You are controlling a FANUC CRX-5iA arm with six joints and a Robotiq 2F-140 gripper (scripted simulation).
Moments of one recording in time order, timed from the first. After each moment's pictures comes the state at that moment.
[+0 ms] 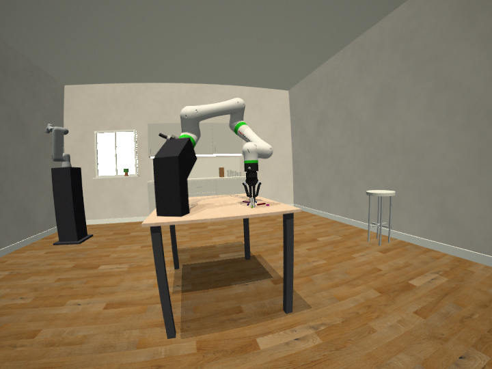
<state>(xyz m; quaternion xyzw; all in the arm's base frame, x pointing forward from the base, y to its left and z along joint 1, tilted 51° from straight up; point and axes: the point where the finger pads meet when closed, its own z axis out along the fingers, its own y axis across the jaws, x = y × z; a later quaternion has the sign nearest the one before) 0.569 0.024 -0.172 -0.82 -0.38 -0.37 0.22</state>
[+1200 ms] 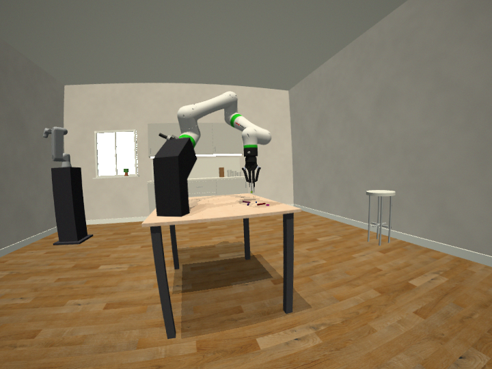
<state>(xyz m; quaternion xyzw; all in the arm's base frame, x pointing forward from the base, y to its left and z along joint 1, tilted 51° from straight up) 0.524 -0.040 -0.110 -0.82 -0.38 -0.37 0.22</state>
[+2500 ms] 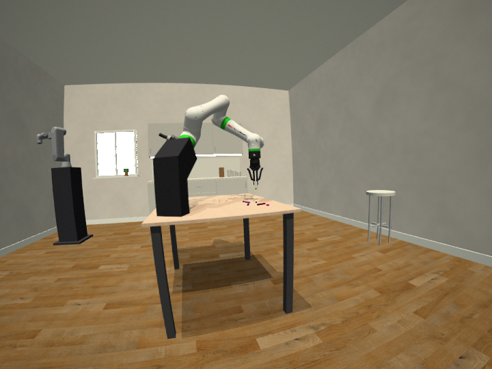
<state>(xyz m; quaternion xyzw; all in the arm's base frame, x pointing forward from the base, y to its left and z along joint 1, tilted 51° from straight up) 0.605 0.082 0.075 -0.78 -0.44 -0.39 0.19</state>
